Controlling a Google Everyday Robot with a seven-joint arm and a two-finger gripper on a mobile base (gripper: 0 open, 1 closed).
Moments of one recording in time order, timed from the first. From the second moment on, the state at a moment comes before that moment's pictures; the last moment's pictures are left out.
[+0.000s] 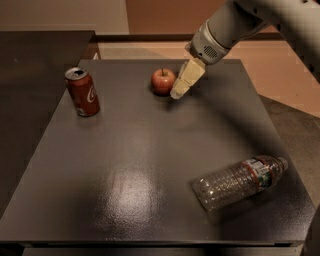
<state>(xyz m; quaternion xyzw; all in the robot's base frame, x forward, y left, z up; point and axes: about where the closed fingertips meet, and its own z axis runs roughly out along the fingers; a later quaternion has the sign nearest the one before) 0.650 -0.069 0.904 -0.59 0.75 0.13 0.29</state>
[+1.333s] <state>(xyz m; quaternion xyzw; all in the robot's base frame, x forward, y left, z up) 0.673 -0.030 0.857 -0.57 0.75 0.15 0.28</state>
